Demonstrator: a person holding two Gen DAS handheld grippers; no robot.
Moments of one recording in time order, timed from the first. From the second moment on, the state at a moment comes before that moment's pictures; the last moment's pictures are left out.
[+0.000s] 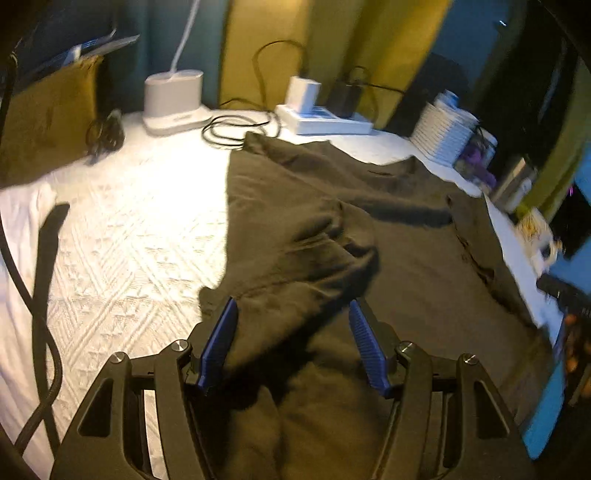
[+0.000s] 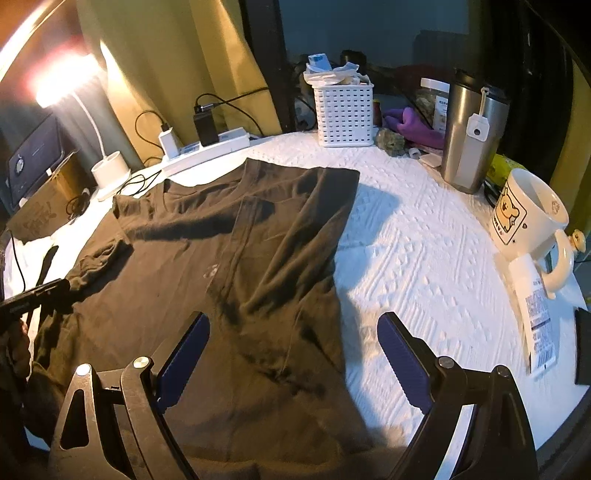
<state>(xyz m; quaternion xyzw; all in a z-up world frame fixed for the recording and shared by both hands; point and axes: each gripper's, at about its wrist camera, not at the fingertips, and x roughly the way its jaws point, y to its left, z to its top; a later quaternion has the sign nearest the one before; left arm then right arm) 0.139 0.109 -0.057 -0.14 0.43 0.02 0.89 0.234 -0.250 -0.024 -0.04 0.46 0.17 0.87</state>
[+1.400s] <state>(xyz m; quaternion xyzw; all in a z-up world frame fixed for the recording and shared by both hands) 0.106 0.096 -0.018 -0.12 0.37 0.07 0.92 0.219 -0.302 -0.051 0.02 0.45 0.19 0.87</state>
